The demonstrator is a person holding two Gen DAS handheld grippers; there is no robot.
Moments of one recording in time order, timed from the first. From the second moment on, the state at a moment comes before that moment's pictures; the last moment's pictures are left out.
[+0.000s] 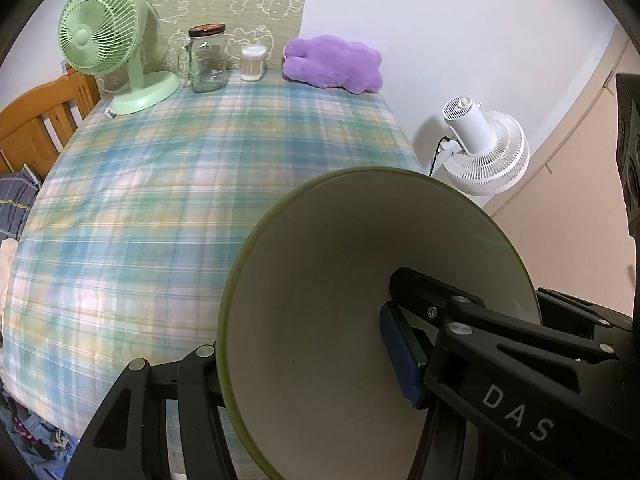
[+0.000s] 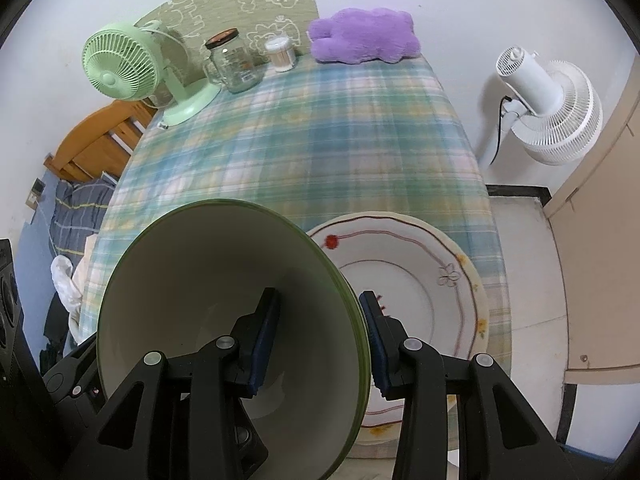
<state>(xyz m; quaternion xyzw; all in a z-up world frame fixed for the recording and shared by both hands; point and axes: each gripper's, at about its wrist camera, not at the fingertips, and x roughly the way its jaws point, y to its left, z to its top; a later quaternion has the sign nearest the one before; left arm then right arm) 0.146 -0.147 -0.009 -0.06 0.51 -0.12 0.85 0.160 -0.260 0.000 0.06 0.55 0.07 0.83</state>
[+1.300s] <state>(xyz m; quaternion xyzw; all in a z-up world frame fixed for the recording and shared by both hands) 0.174 -0.210 -0.055 -0.06 0.55 -0.12 0.82 0.192 -0.325 -0.047 0.06 0.59 0.04 0.80</state>
